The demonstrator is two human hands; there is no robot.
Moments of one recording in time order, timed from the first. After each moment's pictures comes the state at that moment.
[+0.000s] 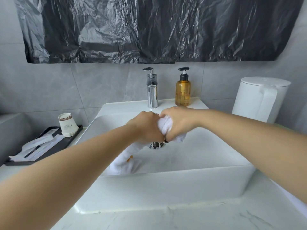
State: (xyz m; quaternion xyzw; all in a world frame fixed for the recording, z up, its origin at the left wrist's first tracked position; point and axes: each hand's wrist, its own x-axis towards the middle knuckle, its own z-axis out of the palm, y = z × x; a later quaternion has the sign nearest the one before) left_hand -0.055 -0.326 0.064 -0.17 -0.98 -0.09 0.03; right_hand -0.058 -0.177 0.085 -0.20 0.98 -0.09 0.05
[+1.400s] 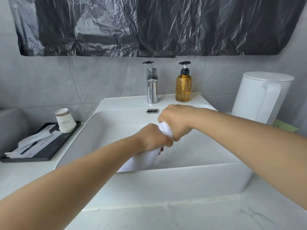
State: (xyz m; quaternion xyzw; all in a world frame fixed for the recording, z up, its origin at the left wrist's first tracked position) left_hand -0.034 -0.321 0.035 -0.07 -0.89 -0.42 -0.16; right_hand -0.054 -0.193 0.082 -0.26 0.96 0.12 0.03
